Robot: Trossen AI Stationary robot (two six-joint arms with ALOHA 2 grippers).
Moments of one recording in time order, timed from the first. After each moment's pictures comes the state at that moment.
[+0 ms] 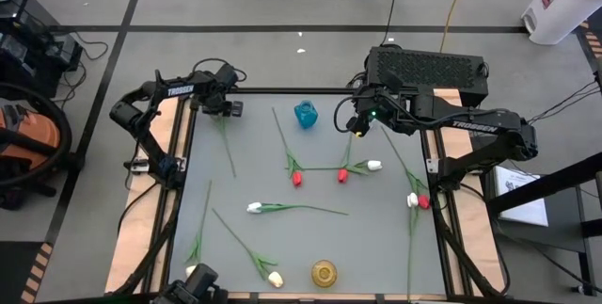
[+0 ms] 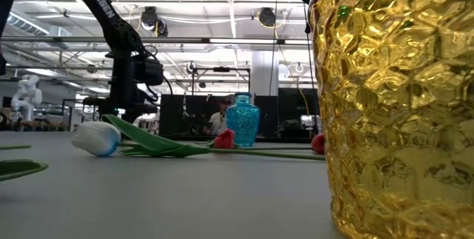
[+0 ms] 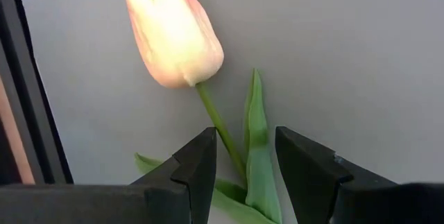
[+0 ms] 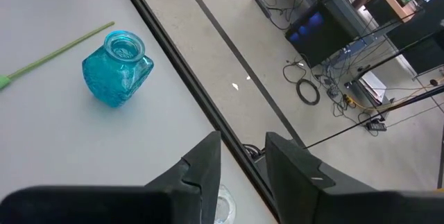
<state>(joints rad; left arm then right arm) 1.01 1.69 0.96 -0.73 -0.14 -0.45 -0.20 1.32 1.31 -0.81 0.70 0.04</state>
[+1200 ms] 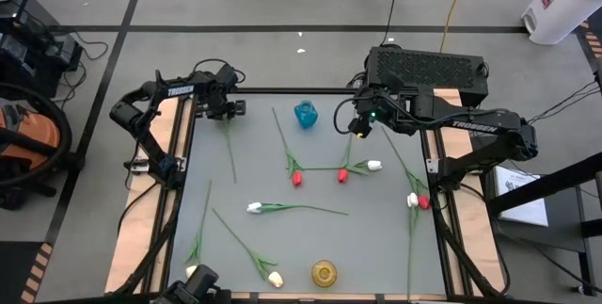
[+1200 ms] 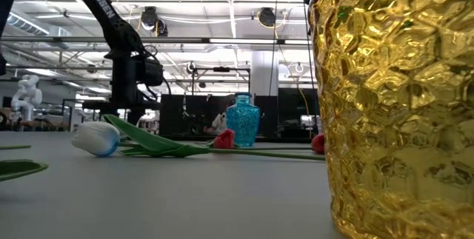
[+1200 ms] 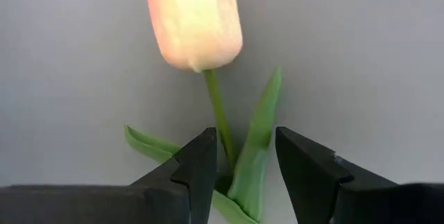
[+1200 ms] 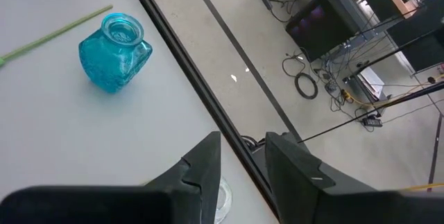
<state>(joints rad) 1.01 1.69 0.96 -0.75 0.00 -0.62 -0.20 1.32 1.31 -0.86 0.70 0.04</state>
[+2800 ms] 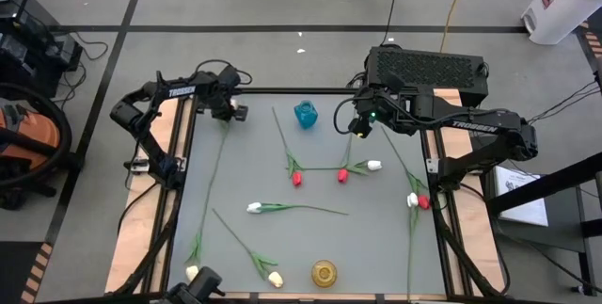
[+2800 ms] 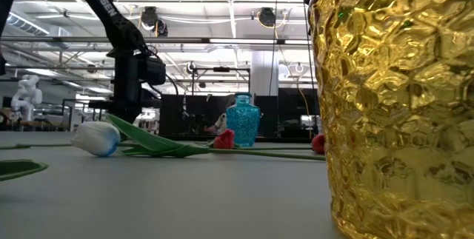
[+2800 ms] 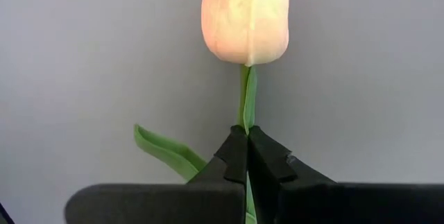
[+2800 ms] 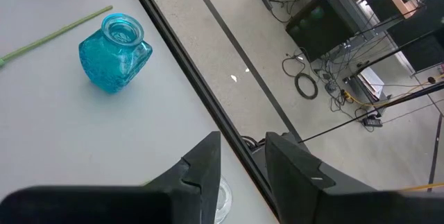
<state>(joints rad) 0.98 1.69 0.98 -0.77 0.02 -0.38 -0.20 1.32 1.31 -0.86 0.70 0.04</state>
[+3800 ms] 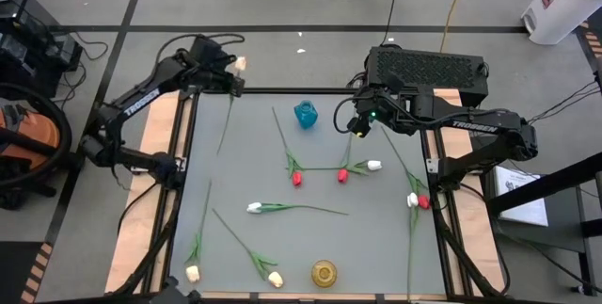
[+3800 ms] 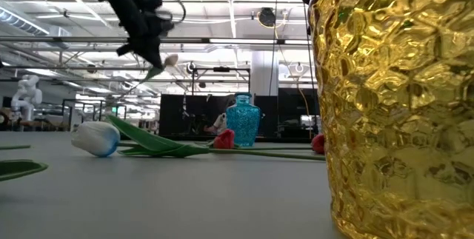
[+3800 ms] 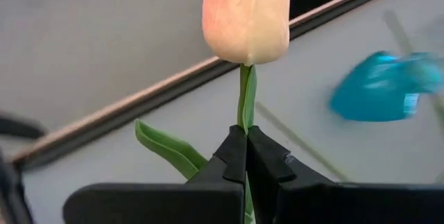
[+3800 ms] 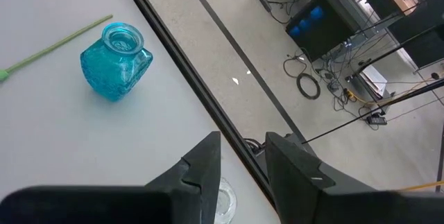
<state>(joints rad) 0.93 1.31 1.19 -0.76 0.12 -0.16 -0.20 1.32 1.31 -0.84 0.70 0.07</state>
